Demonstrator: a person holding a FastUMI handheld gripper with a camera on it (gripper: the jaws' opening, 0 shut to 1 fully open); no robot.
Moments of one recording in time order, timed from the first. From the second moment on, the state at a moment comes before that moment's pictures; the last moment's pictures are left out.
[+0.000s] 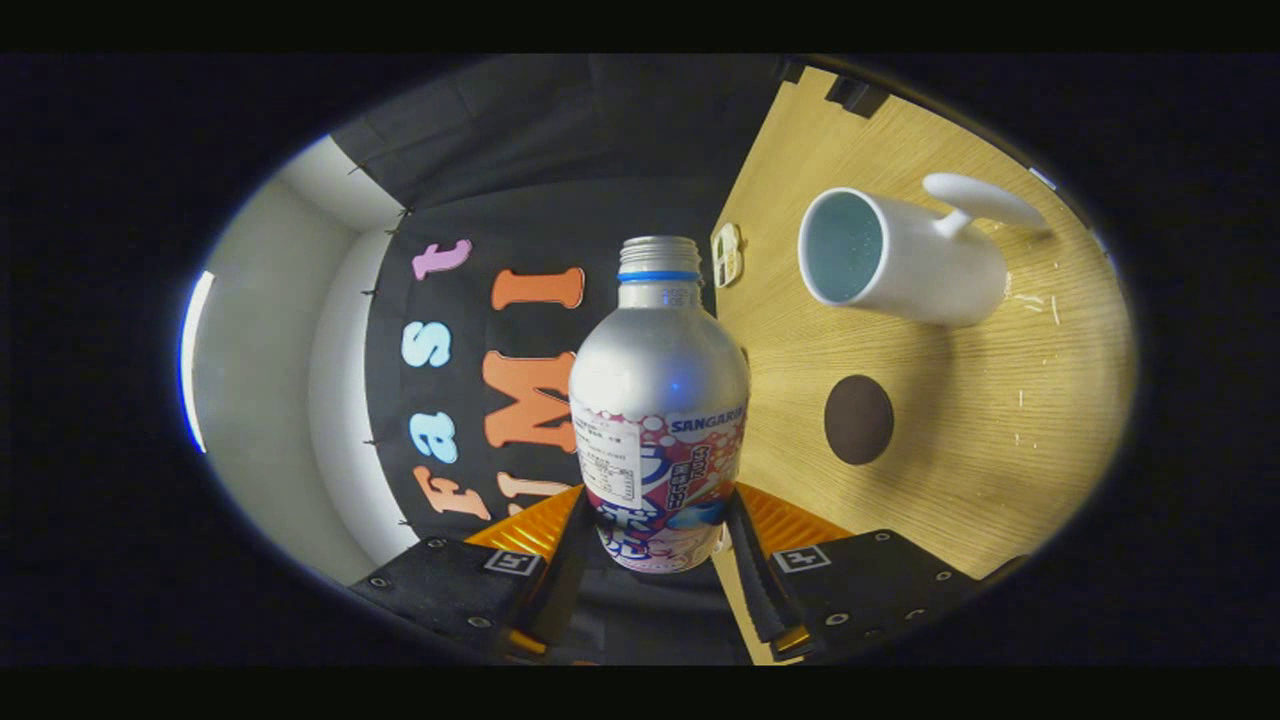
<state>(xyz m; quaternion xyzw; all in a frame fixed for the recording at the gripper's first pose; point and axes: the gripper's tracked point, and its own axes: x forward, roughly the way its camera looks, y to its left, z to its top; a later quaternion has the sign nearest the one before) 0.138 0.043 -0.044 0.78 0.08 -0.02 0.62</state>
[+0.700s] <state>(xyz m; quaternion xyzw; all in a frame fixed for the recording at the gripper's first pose) 0.140 0.043 -0.029 0.83 0.08 -0.03 0.54</state>
